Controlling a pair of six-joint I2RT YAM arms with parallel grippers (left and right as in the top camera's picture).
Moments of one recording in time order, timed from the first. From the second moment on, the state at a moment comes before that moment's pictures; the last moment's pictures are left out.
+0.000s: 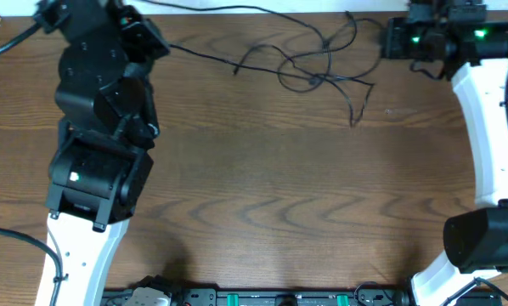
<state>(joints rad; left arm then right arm) -0.29 1.22 1.57 -0.36 -0.58 -0.30 0.03 1.83 1.90 -0.95 -0.21 0.18</state>
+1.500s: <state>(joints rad) -0.19 1.22 1.57 -0.35 -0.44 -0.25 0.13 1.90 1.84 -1.10 -0.59 -0.25</state>
